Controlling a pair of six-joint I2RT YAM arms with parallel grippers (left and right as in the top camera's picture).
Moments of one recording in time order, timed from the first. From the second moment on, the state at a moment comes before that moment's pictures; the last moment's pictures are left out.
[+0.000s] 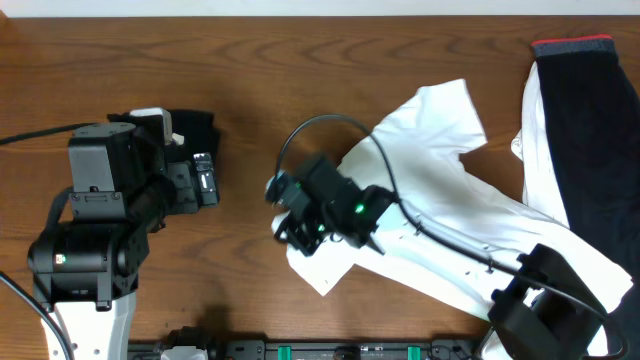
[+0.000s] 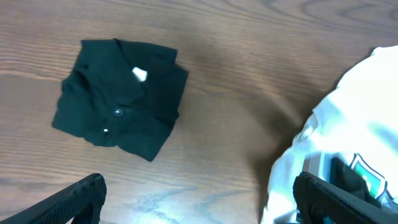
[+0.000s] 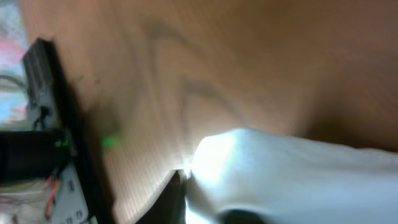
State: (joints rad) left arm -0.01 1.03 1.32 -1.14 0.04 -0.12; right arm 0.89 1.71 1.11 -0.37 -0.45 0.14
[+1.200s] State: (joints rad) left arm -0.34 1.67 1.33 -0.64 0.39 0.13; right arm 0.16 1.56 1.11 -0.74 -0.33 0.27
